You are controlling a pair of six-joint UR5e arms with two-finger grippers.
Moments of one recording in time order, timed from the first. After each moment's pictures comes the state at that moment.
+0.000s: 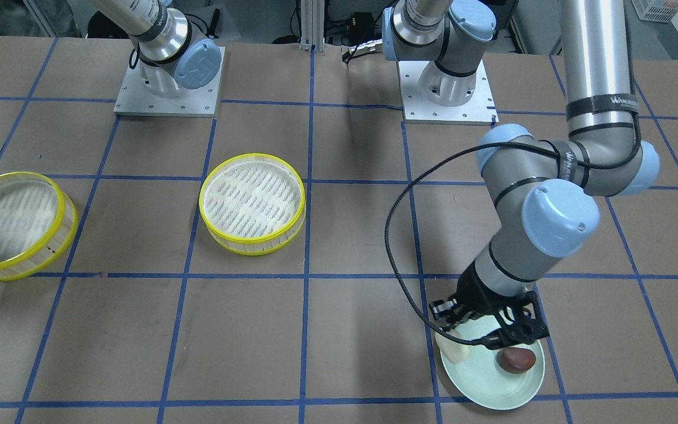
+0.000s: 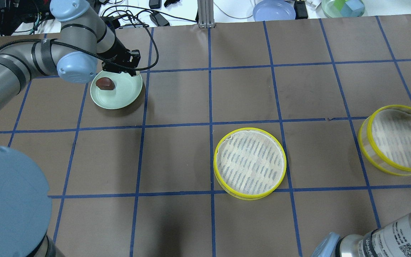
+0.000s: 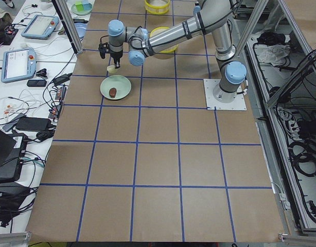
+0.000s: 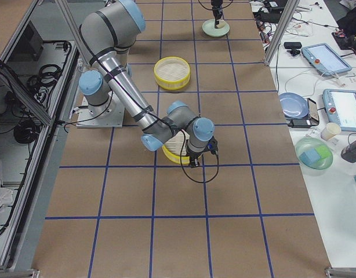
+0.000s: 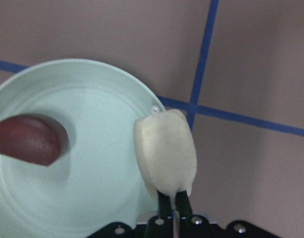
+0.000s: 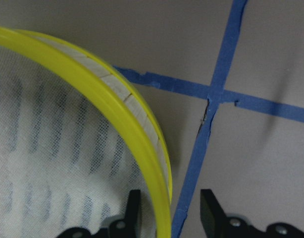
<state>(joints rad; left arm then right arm) -1.55 -2.02 -1.56 -1.01 1.43 -0.24 0.76 -1.11 1.74 -2.11 -1.63 -1.04</state>
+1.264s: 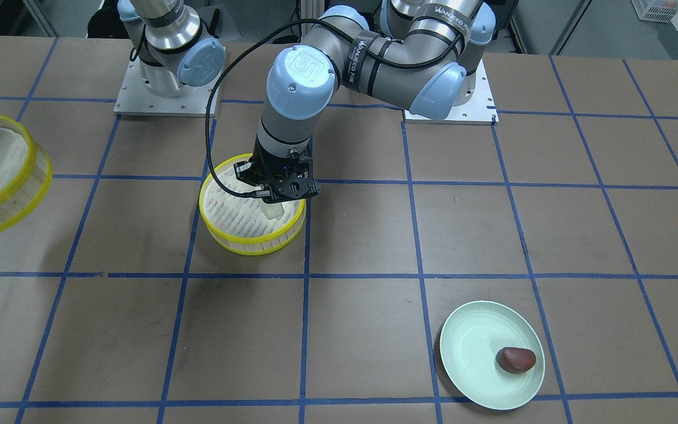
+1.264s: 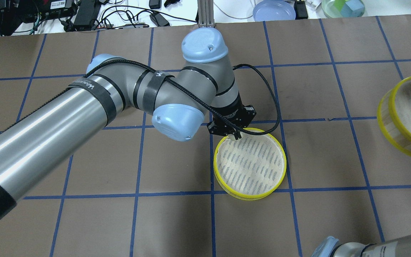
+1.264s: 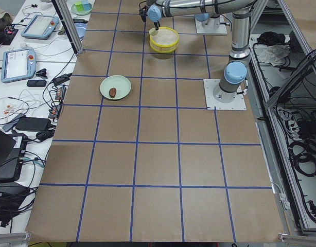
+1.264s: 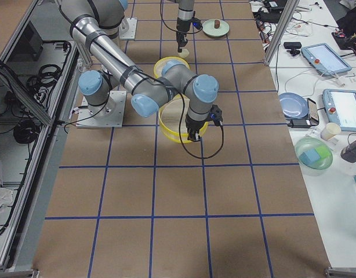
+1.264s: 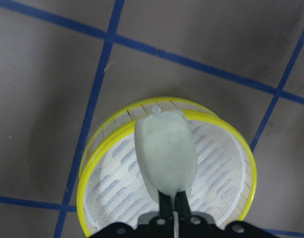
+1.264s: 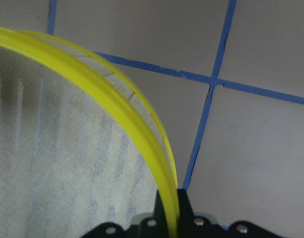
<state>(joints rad) -2.06 -1.90 -1.66 -1.19 1.29 -0.78 0.83 -1.38 1.59 -1.72 -1.64 -0.95</state>
